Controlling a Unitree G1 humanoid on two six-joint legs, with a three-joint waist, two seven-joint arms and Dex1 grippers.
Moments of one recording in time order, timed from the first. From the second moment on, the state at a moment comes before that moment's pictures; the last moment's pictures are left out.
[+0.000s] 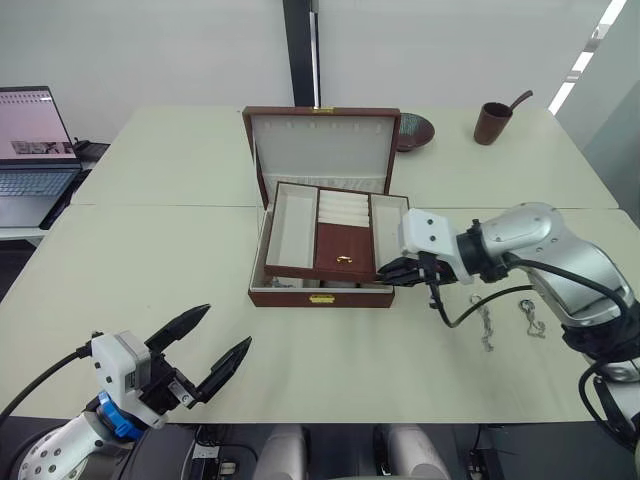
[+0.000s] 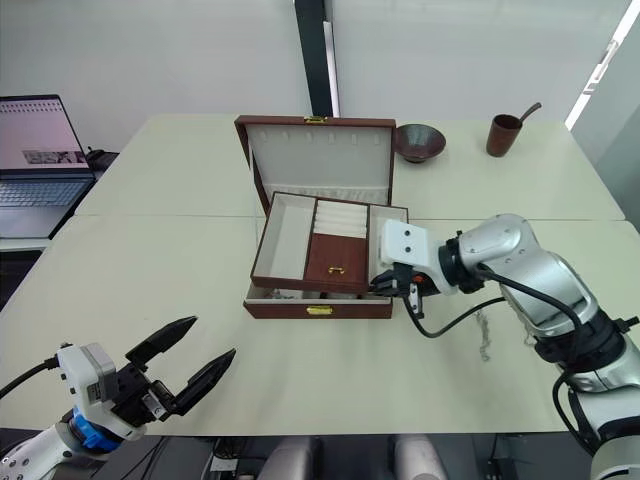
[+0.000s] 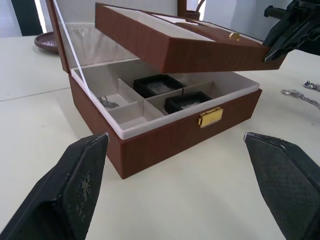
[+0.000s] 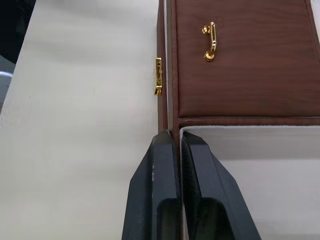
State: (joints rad) left arm 0.55 0.46 0.39 -0.58 -0.62 0.10 -0.82; right arm -0.77 -0.76 0.39 -0.34 0.27 0.80 1.17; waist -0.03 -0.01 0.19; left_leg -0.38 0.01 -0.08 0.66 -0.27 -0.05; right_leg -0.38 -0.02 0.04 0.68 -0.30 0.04
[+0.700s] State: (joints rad) left arm 0.54 0.46 0.39 -0.58 -0.61 0.10 -0.79; right arm -0.89 -0.67 0.55 -0.27 0.16 0.92 1.07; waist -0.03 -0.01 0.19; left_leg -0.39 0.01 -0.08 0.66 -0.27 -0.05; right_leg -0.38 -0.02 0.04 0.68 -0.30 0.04
